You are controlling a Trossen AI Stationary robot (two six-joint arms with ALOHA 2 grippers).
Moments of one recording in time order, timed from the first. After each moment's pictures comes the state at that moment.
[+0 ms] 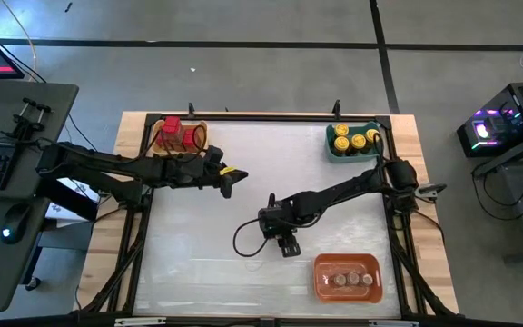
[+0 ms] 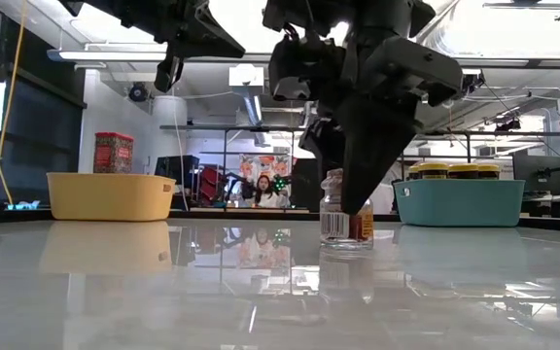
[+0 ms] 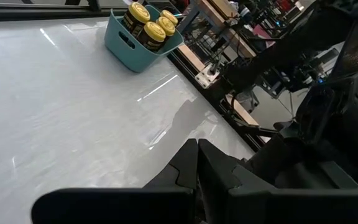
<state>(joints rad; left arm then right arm) -0.04 1.18 0.76 0.07 -0.26 -0.79 0.22 2.00 1.41 -0.66 -0.12 0.02</state>
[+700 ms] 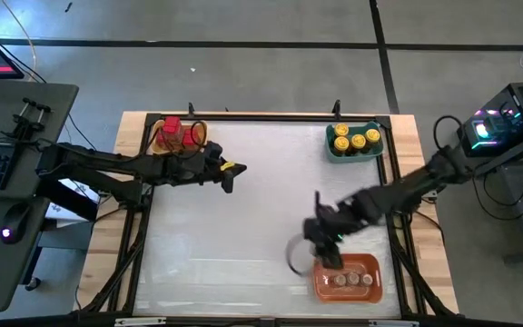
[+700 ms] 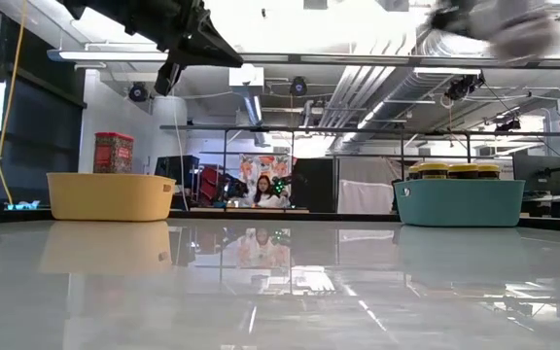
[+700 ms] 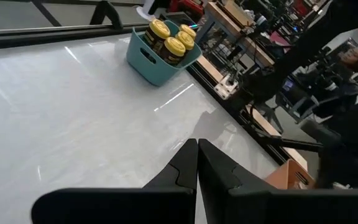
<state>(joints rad) 0.00 1.18 0.76 0.06 -0.30 -0.74 0.42 1.53 1.32 -0.90 -0.11 0.44</state>
